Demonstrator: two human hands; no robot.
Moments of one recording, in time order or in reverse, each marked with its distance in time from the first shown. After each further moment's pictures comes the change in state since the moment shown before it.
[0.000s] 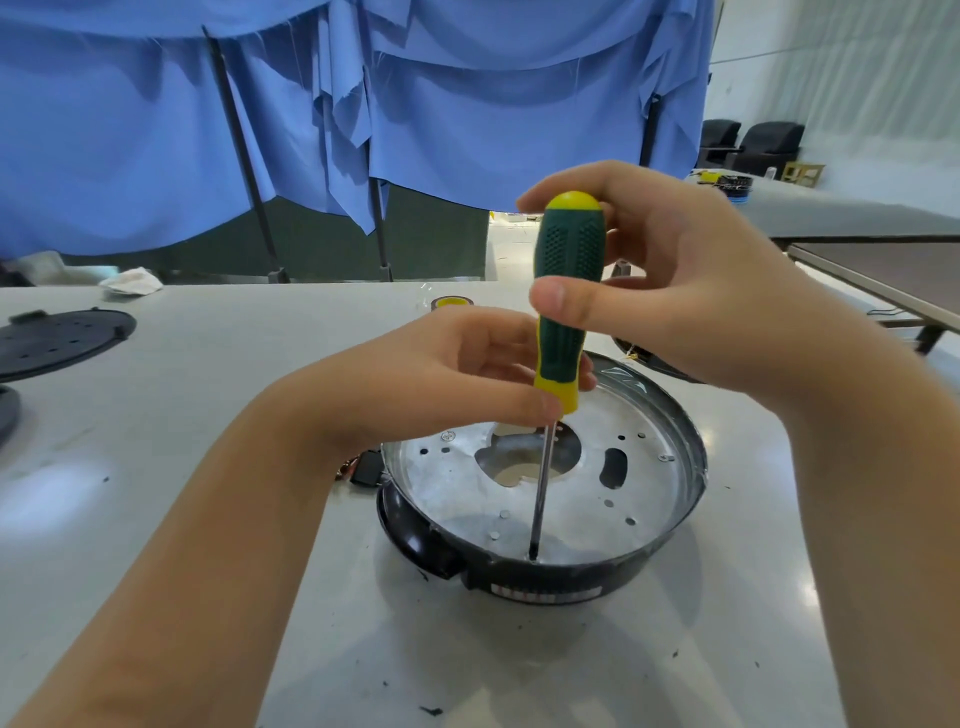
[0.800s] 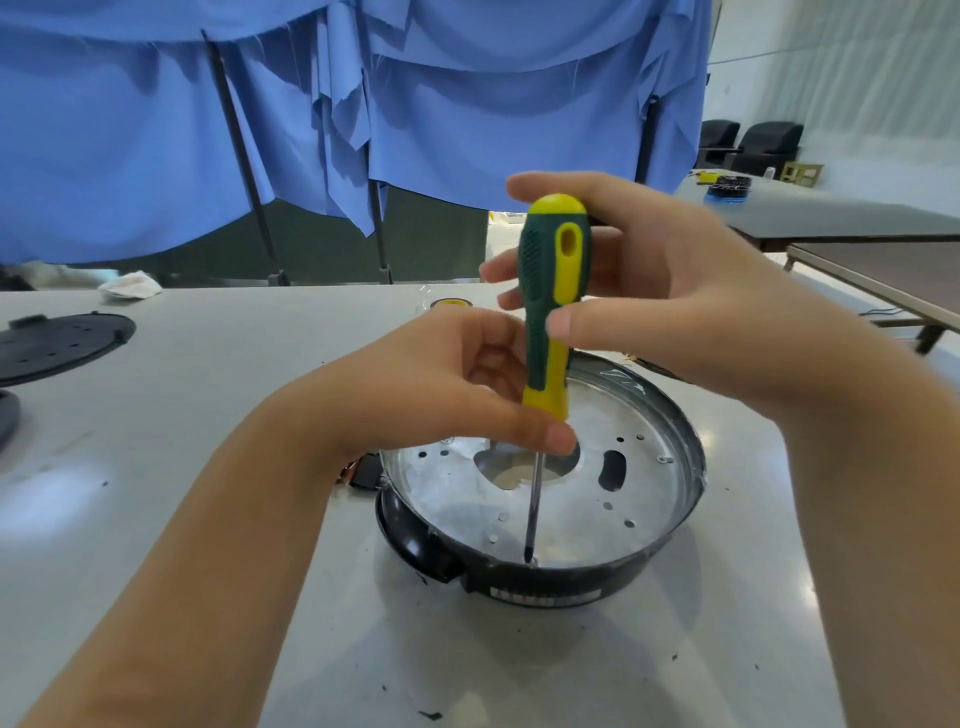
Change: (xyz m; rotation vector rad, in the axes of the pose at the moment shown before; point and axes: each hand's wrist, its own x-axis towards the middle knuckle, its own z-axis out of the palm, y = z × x) left_hand 0.003 -0.005 -0.001 0.087 0.080 -0.034; right_hand -0.004 -0.003 -0.001 0.216 -0.135 0.062
